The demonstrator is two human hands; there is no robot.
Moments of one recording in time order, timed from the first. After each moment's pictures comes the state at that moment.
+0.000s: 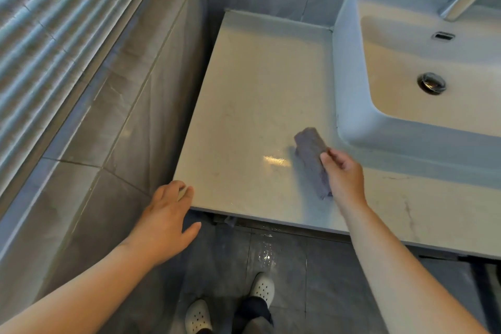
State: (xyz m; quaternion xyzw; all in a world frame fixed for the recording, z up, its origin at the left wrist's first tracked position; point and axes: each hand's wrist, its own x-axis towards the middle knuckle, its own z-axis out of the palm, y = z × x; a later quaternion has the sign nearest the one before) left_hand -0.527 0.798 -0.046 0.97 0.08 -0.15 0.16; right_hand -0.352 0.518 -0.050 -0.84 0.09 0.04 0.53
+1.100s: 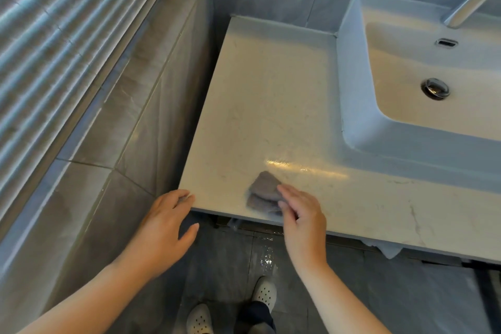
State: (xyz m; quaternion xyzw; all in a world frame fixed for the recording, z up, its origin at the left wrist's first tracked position) left_hand -0.549 0.808 -0.048 0.96 0.10 -0.08 0.25; right_hand -0.455 0.566 -0.076 -0.89 -0.11 0.00 0.44
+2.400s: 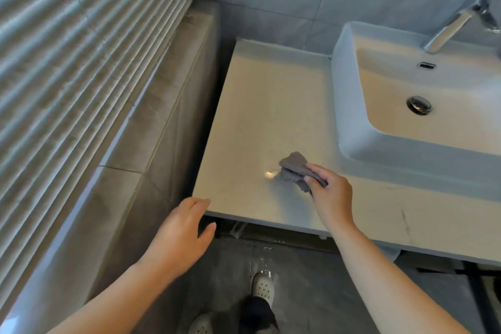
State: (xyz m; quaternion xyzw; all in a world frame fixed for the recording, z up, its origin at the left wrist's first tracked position) left_hand -0.556 0.796 -0.009 0.93 0.14 -0.07 0.32; right_hand -0.402 0.556 -0.012 -0.87 -0.02 0.04 0.49
